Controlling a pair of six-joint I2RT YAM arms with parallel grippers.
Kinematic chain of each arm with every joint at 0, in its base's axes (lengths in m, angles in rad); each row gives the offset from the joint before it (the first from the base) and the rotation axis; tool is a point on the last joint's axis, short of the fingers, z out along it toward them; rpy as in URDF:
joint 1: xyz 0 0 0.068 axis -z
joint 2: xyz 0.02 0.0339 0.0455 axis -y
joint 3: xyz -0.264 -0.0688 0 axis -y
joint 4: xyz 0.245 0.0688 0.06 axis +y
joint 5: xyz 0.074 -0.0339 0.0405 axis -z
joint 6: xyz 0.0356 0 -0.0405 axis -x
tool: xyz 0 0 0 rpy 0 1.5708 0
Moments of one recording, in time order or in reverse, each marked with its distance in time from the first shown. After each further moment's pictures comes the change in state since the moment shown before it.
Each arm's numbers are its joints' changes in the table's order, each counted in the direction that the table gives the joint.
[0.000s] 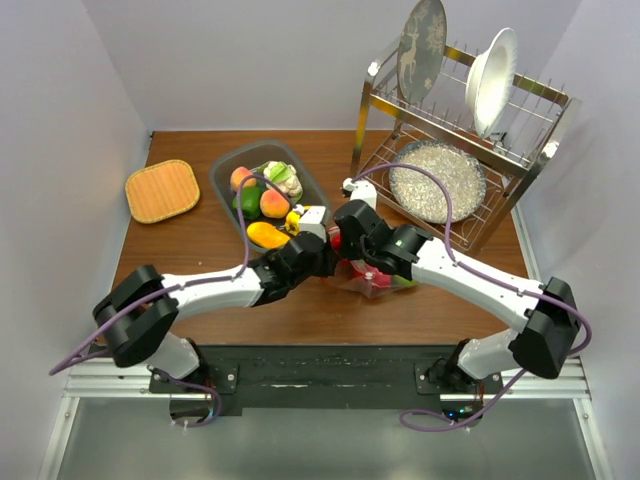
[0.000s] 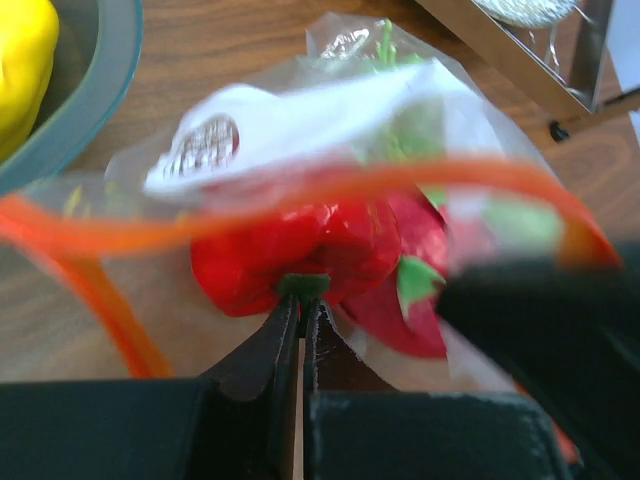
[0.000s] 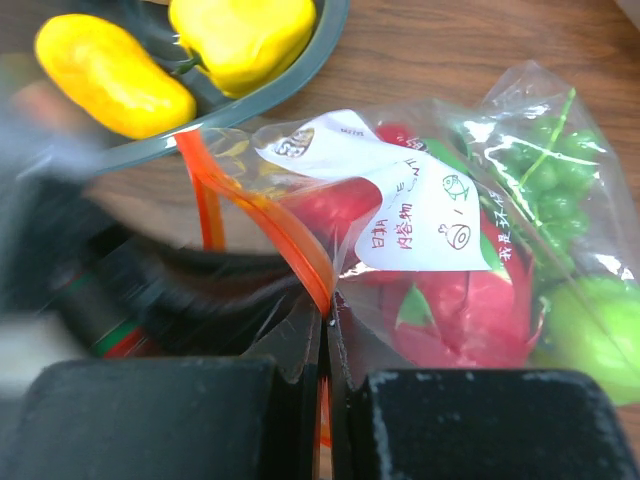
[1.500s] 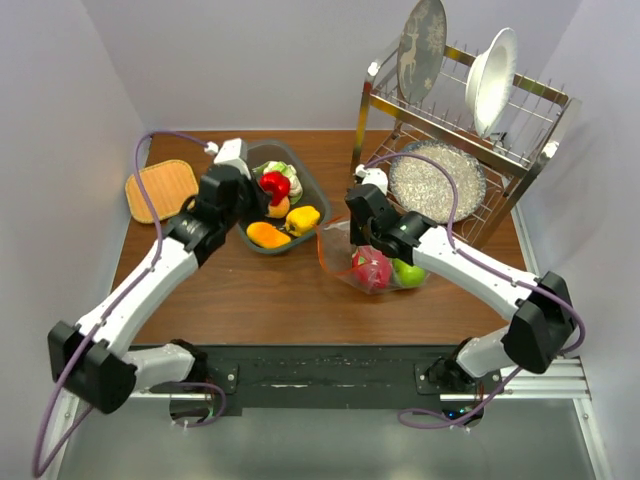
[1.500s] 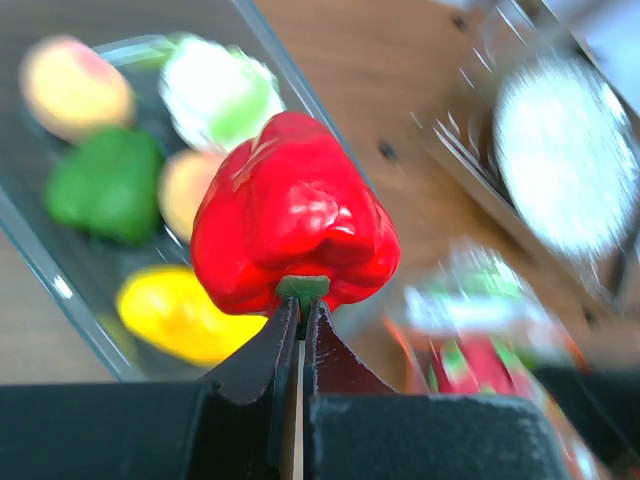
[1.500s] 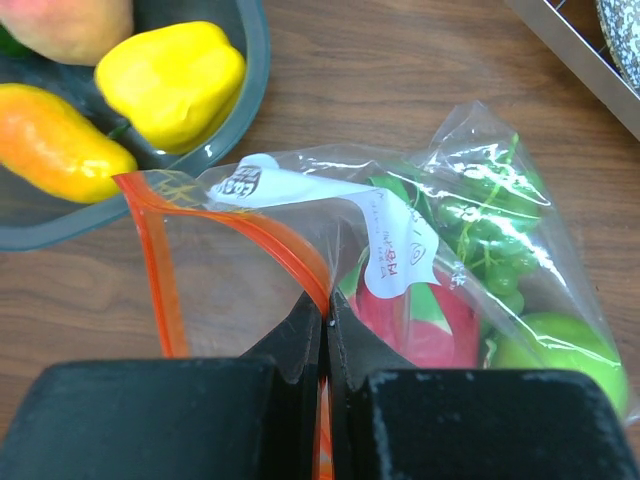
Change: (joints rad) left arm -0.452 0.333 0.276 0.555 0.149 -0.141; right arm 0.131 -0.055 0.018 -0.036 -0.021 0.049
